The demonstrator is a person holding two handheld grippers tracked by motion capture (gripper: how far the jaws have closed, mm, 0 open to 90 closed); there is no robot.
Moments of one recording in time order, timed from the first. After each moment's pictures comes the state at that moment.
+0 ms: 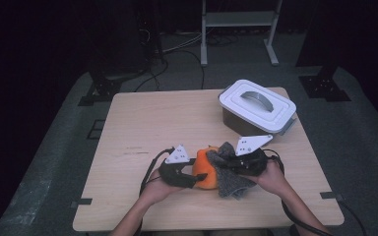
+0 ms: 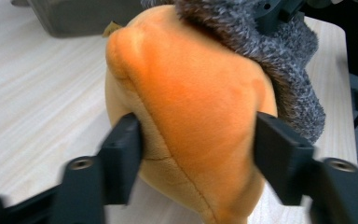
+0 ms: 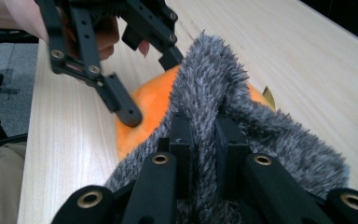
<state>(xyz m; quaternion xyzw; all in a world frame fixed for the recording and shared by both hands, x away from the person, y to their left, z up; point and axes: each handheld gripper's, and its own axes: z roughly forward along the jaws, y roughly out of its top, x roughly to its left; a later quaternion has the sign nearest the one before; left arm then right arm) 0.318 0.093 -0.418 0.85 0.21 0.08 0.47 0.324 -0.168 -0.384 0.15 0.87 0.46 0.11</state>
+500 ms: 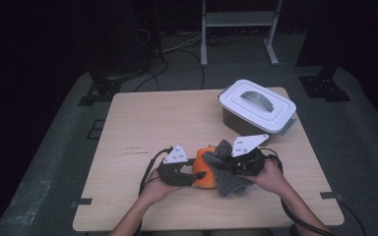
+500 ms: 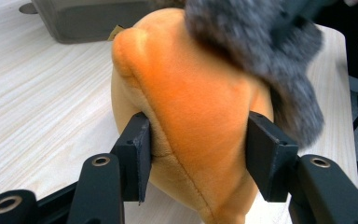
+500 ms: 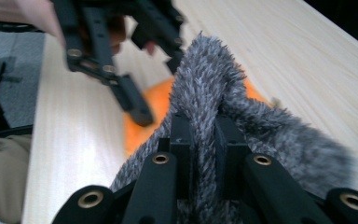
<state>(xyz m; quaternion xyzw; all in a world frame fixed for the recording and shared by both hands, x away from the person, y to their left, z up) 0.317 0.096 -0.418 0.85 0.21 0.08 0.48 0.323 -0.161 -0.376 0.12 0.88 0.45 0.11</state>
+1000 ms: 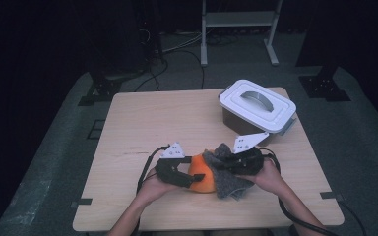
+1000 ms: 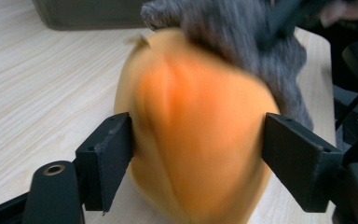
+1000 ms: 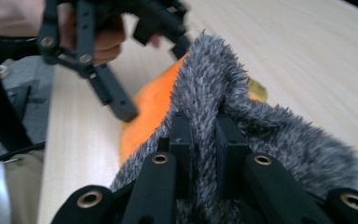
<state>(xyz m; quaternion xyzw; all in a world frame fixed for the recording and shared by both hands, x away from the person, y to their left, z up) 0.324 0.103 -0.415 0.85 0.22 0.04 0.48 0.329 -0.160 -0.392 0.15 0.87 0.47 0.05</state>
